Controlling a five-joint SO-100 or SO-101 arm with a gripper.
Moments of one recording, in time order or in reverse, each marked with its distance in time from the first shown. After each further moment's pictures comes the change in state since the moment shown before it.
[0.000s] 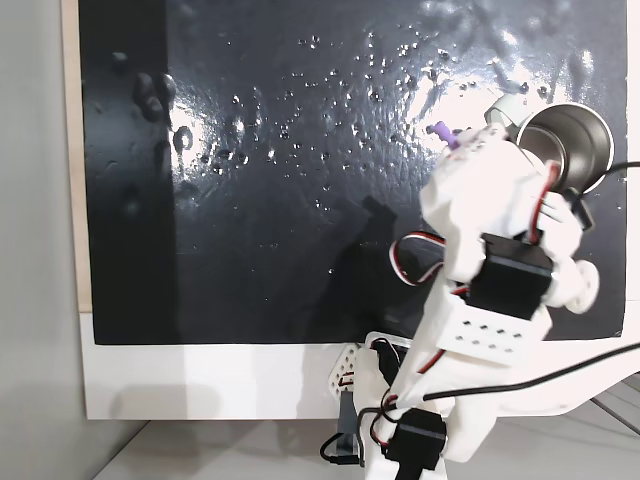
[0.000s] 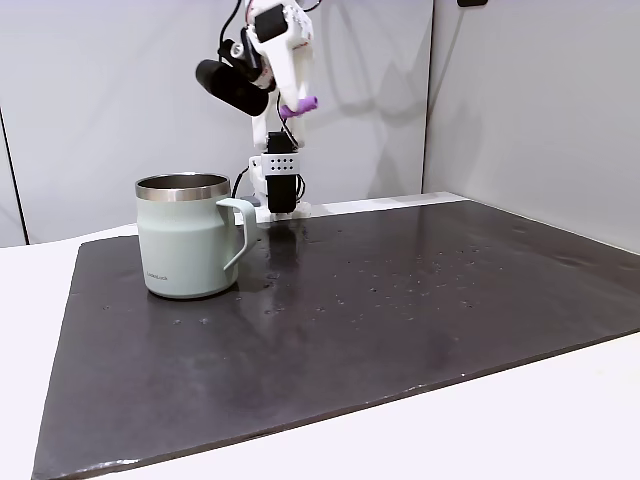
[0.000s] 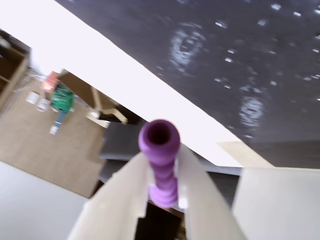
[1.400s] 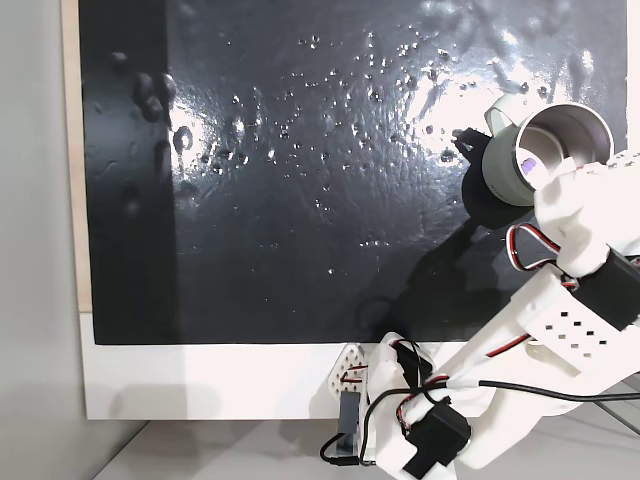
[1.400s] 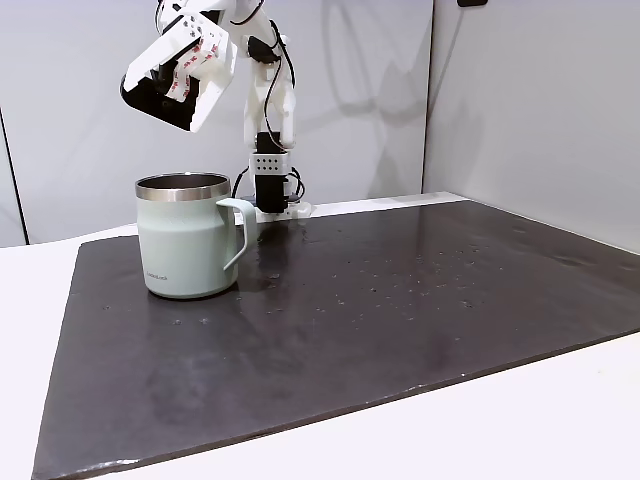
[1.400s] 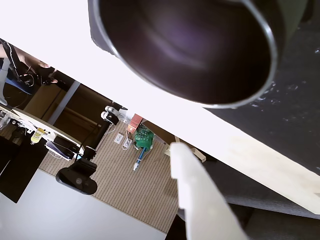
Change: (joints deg) arm 19.4 -5.4 3.0 -11.2 -2.5
